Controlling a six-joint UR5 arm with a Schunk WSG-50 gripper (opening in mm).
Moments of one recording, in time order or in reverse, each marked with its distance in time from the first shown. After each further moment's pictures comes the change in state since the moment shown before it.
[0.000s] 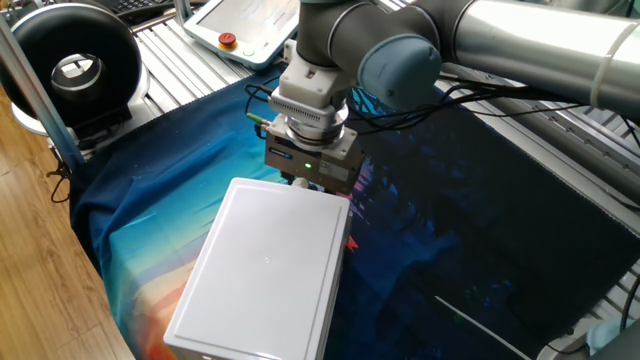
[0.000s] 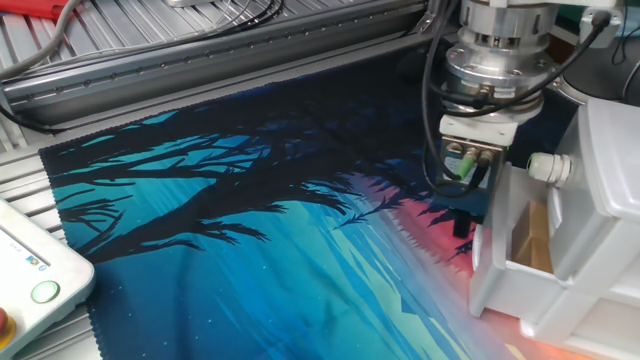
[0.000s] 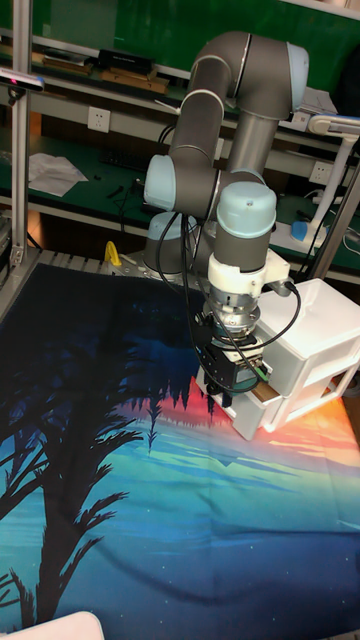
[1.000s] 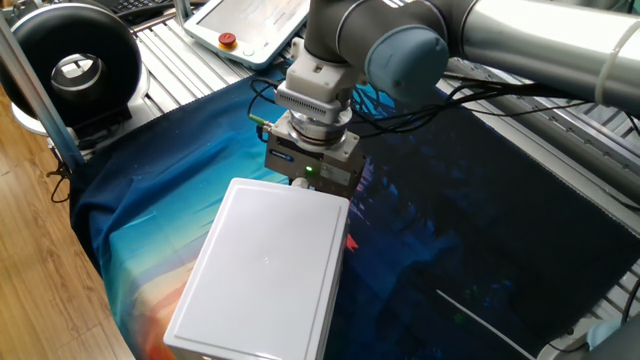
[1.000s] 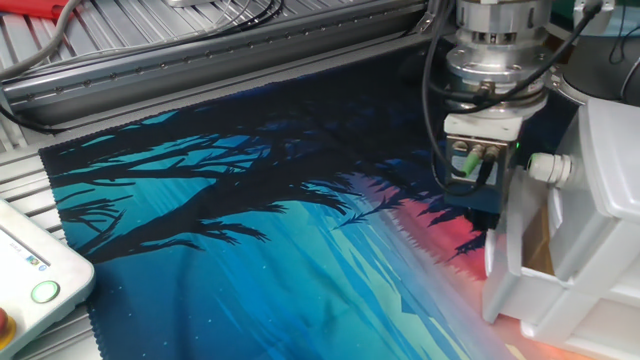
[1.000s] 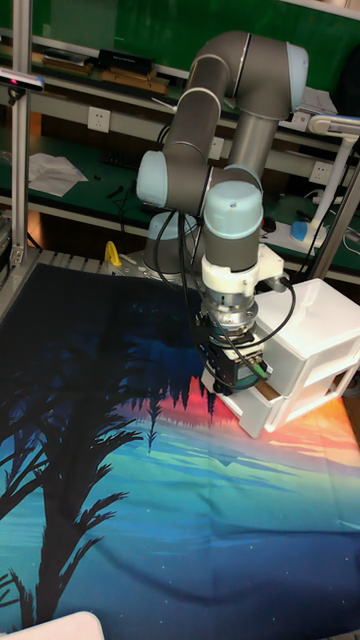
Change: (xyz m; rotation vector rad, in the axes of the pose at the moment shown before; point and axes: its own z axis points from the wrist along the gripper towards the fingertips) arm -0.017 0.004 0.000 0.008 -0.098 0.009
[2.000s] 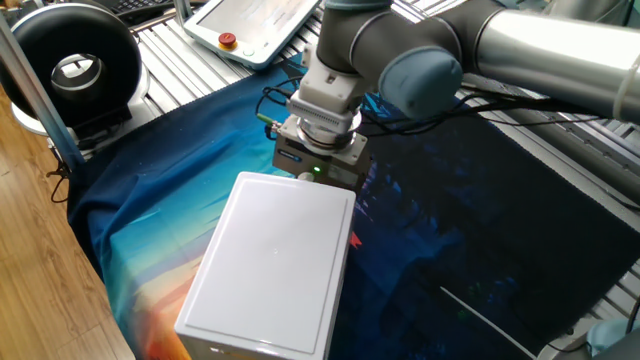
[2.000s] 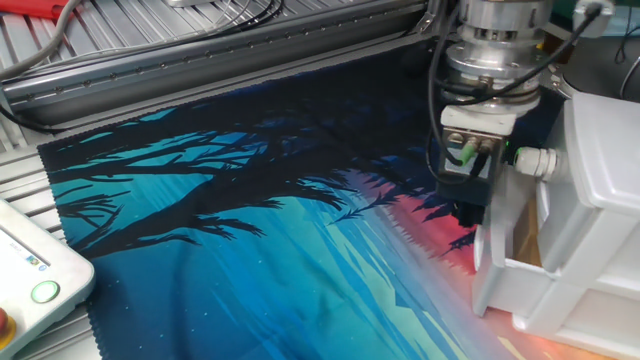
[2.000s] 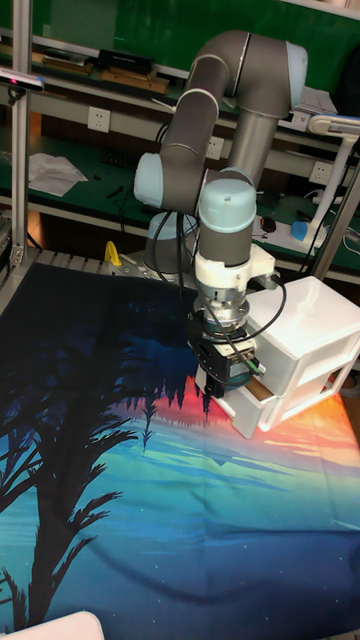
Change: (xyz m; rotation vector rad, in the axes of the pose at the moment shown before) arm 0.018 0.009 0.001 0.026 0.056 -0.022
